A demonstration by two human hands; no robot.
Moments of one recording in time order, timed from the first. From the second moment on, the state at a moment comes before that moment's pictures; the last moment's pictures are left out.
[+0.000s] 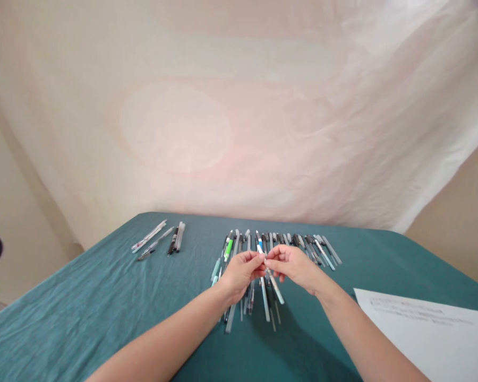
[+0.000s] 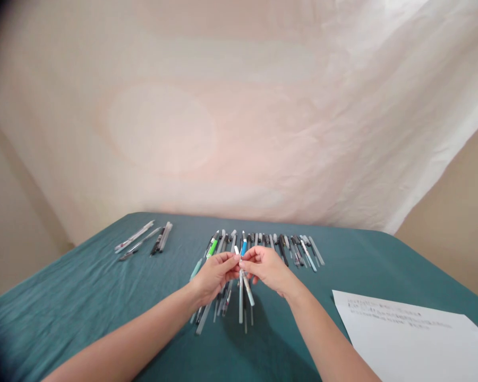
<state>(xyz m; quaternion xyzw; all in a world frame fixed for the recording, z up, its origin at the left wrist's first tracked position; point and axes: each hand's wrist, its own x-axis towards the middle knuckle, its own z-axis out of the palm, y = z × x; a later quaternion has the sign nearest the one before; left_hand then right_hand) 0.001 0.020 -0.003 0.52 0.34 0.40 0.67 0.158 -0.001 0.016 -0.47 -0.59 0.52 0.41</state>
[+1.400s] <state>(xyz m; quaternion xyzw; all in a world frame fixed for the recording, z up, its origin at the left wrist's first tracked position) -0.175 0.141 -0.012 0.61 0.78 0.11 0.03 0.182 0.015 -0.024 -0.67 -0.60 0.41 0.14</state>
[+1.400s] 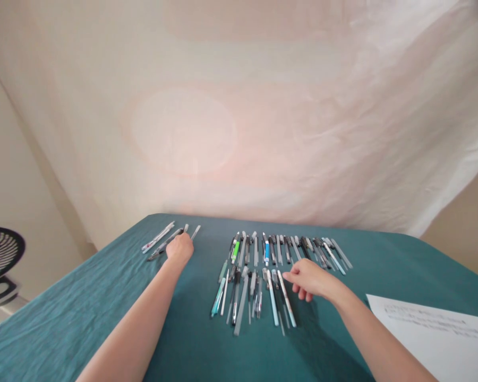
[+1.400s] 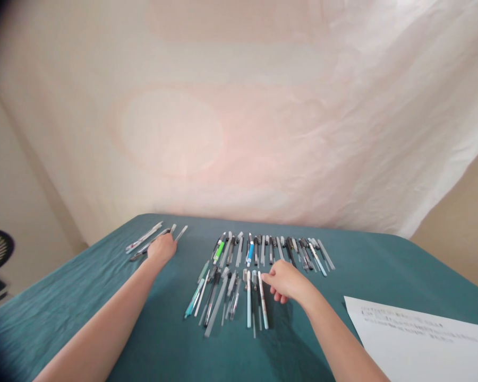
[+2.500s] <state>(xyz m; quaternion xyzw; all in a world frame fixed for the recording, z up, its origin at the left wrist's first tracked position) 0.041 0.021 0.010 0.46 0.31 0.32 0.76 0.175 0.011 0.014 -0.52 -0.55 0.44 0.48</state>
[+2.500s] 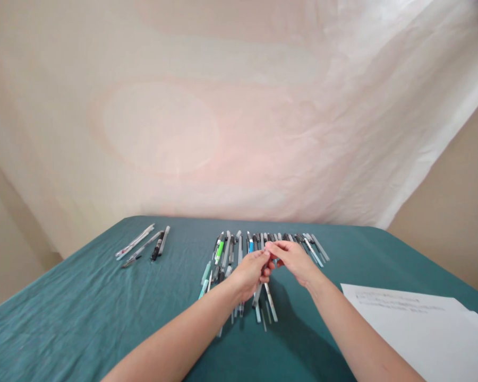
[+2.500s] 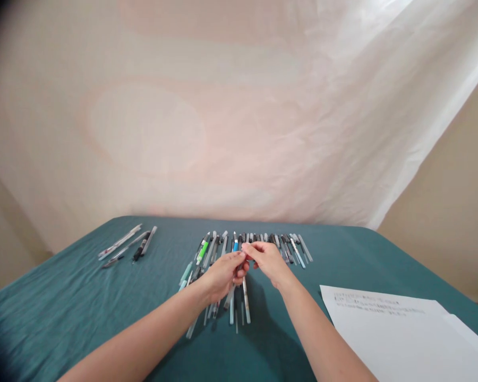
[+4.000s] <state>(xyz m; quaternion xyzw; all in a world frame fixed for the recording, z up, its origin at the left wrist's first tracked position) 0.030 0.031 -0.006 0.43 0.35 0.42 0.72 0.185 0.030 -0.043 -0.66 -0.59 0.36 0.31</state>
